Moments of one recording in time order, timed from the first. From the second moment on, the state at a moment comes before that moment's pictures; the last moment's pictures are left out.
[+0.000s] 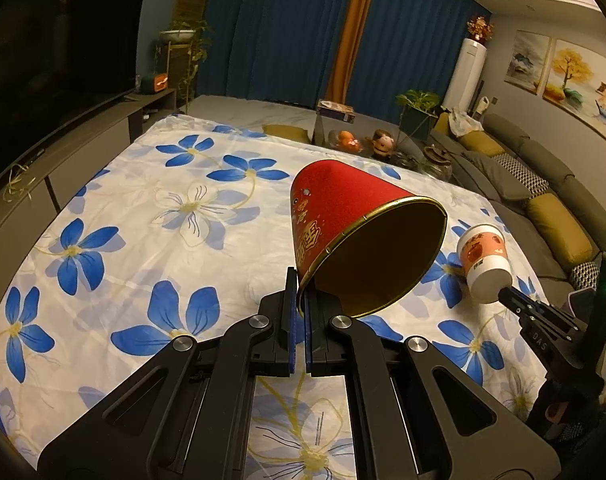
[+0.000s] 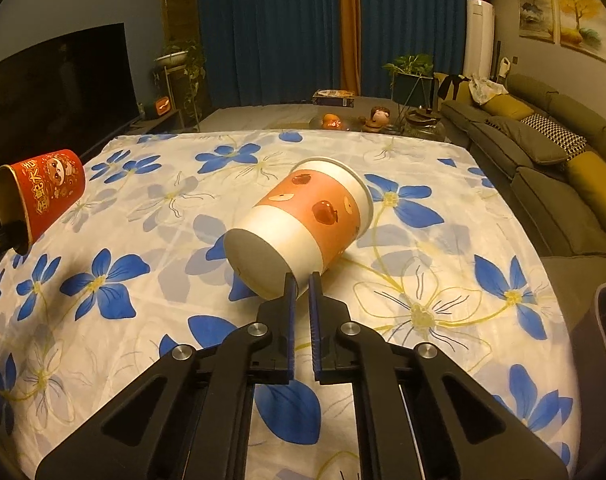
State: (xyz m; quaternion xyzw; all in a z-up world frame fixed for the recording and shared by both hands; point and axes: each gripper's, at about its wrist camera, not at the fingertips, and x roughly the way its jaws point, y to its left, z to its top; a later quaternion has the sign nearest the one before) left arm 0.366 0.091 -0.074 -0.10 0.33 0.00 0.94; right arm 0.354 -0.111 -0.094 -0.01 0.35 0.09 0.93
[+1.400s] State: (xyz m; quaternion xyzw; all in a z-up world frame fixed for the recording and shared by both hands) left arm 0.284 -0.230 -0.010 0.03 0.27 -0.27 0.93; right arm 0.166 -0.323 -0.020 0.06 0.23 -0.09 0.97
